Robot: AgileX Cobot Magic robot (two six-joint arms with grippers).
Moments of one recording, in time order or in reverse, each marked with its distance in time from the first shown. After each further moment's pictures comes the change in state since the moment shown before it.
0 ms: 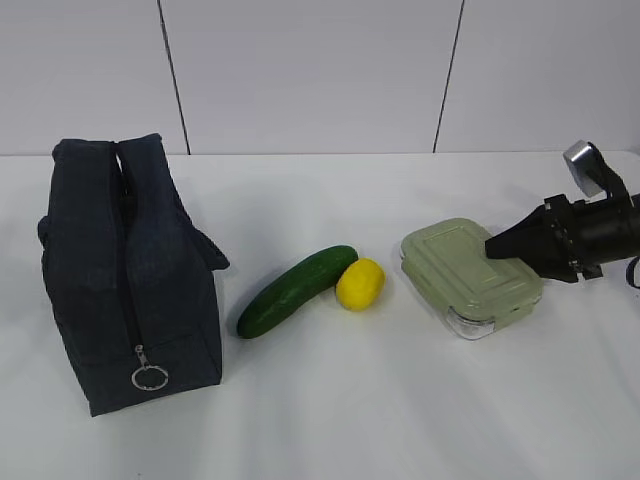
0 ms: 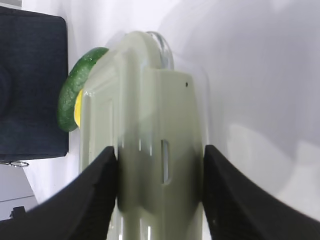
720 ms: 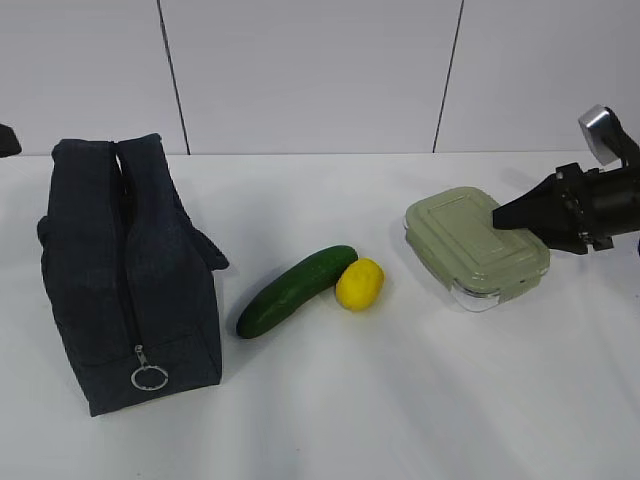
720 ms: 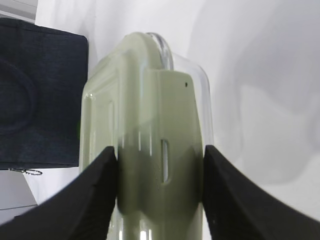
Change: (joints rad) left arm 0.000 0.394 -0.160 -0.407 -0.095 0.326; right arm 0.001 -0.092 0.002 0.014 0.000 0.014
